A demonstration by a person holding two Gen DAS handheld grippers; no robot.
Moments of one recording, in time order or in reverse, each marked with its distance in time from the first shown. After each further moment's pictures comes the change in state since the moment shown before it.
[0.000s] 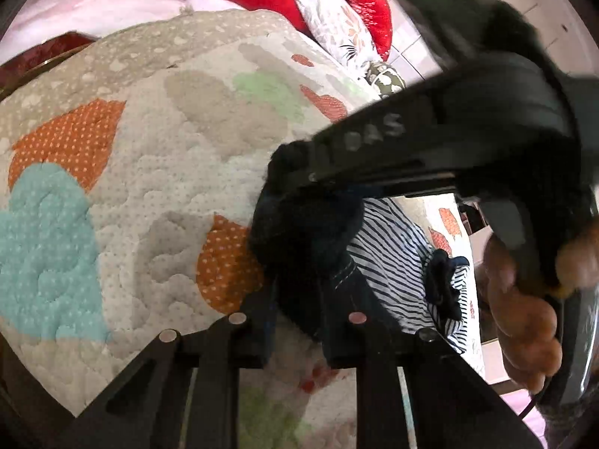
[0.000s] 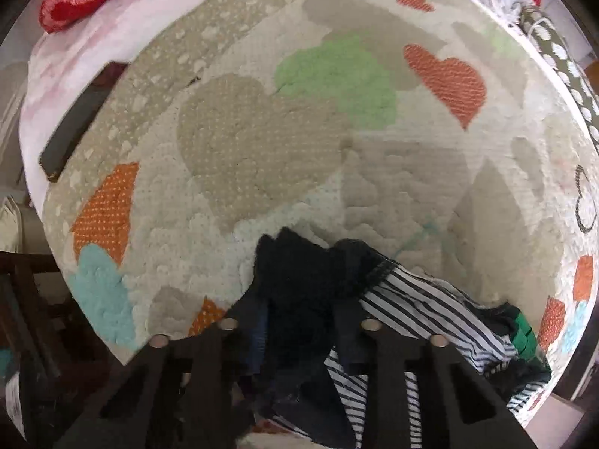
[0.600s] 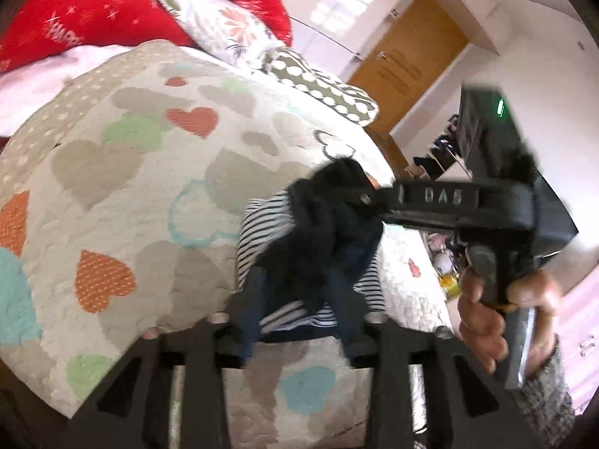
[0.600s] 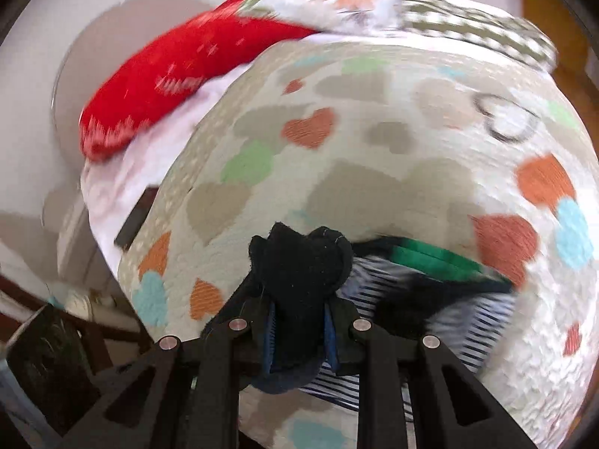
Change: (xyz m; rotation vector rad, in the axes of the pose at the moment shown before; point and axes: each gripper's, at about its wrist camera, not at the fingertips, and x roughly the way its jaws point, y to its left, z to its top) left arm -0.017 -0.125 -0.008 0.288 0.034 -0.112; right arm -0.103 -0.152 -0.126 0.307 -0.397 0.246
